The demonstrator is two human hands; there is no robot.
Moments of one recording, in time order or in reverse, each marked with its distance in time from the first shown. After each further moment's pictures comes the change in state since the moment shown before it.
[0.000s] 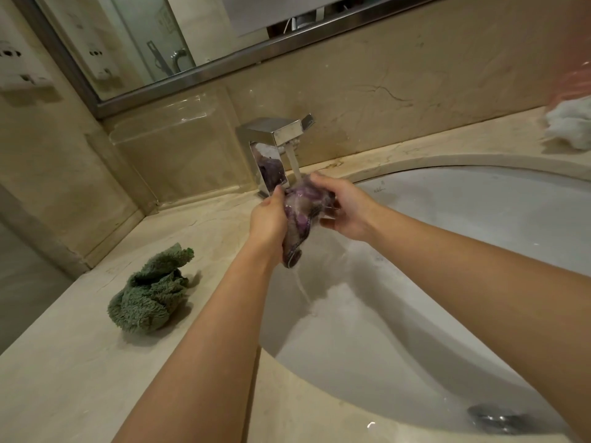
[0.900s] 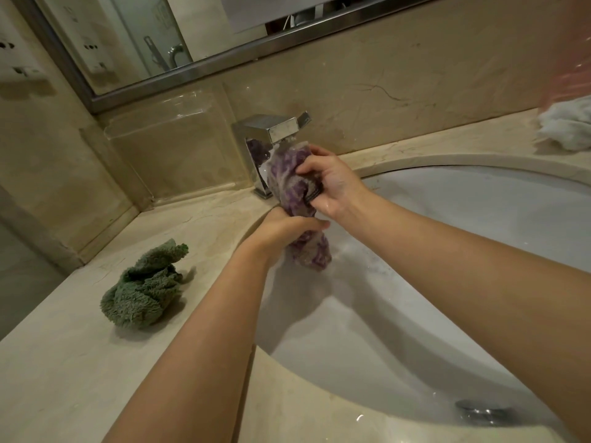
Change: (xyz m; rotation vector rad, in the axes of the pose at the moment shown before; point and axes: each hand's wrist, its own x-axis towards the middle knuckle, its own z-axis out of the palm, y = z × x) left_hand -0.006 -0.006 0.003 0.274 -0.283 -0.007; right_hand 0.004 -0.019 0.029 0.431 -0.038 -0.176
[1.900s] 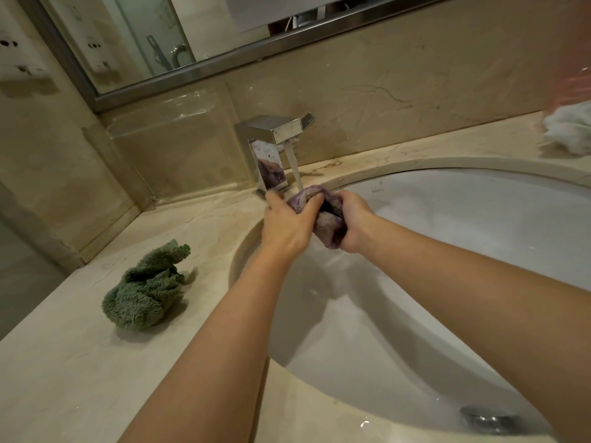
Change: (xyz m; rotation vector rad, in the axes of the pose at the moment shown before) left_hand 0.003 -0.004 0.012 0.318 0.368 0.195; right_hand -0.019 0.011 -0.040 -0.397 0.335 0.379
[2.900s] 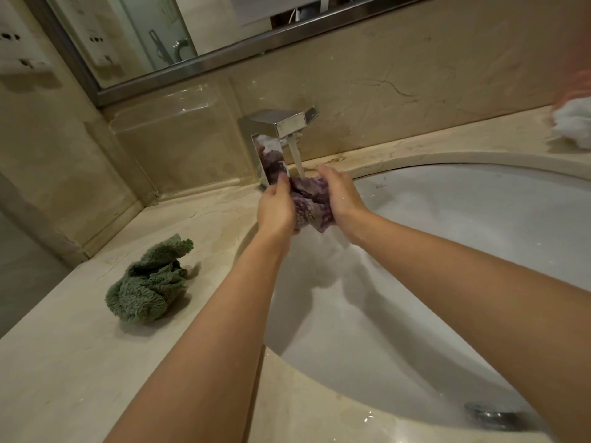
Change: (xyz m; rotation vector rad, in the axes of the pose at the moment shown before) left_hand 0.005 0.012 -0.010 -0.485 0.001 -0.257; right_hand -0.001 0.001 0.022 -0.320 0.024 -0.470
